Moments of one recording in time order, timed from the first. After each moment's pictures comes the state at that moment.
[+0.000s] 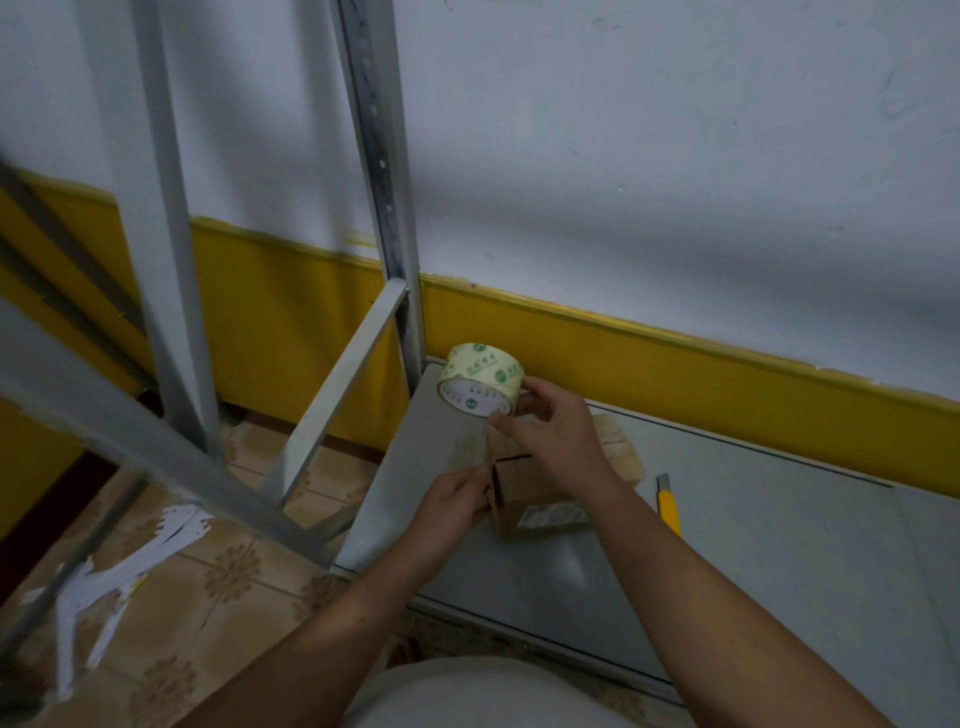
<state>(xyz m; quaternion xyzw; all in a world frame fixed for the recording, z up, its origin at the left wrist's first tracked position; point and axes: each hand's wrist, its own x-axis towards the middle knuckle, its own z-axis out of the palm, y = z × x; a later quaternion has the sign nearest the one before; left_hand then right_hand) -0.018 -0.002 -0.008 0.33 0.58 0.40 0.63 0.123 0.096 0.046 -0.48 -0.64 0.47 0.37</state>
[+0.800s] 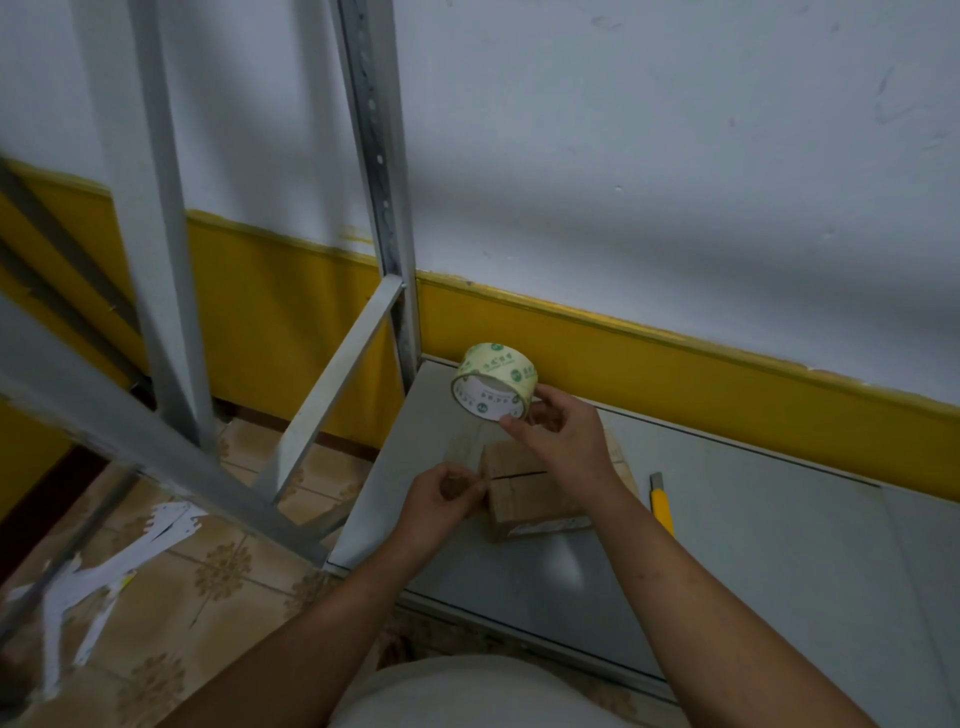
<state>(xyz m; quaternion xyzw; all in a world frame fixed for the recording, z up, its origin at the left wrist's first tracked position) -0.034 0.008 -0.072 0.40 0.64 0.42 0.51 0.139 0.089 0.036 -0.50 -0.63 0.45 0.38</state>
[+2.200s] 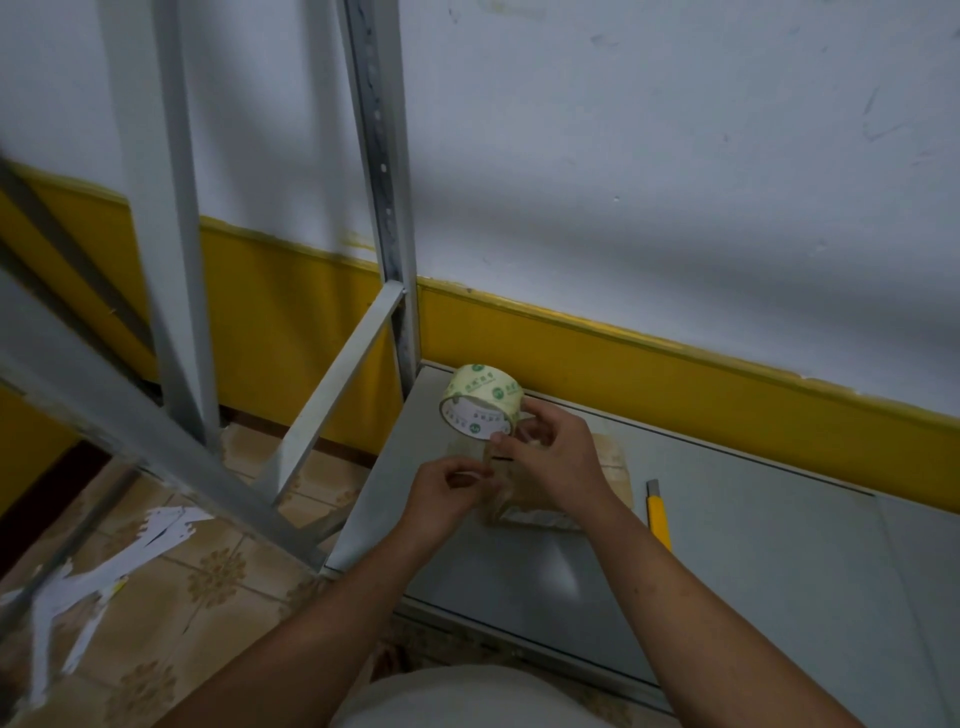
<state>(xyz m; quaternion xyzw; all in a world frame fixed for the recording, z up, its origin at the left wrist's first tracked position) -0.025 0.020 -0.044 0.38 0.64 0.44 0.50 0.136 0.086 0.024 -0.50 -0.65 0.45 0.35</state>
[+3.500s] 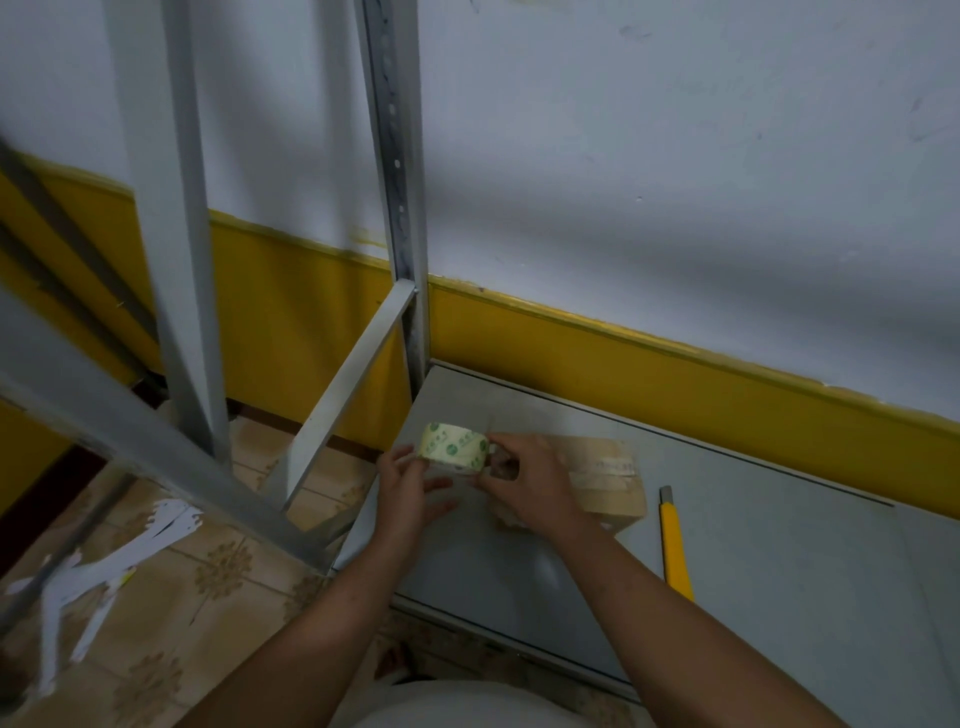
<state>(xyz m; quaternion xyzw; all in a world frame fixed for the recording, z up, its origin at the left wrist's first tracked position) -0.057 0.016 -0.048 0.10 0.62 0.57 0.53 0.111 0.088 -0.047 -0.52 -0.77 0.32 0.21</state>
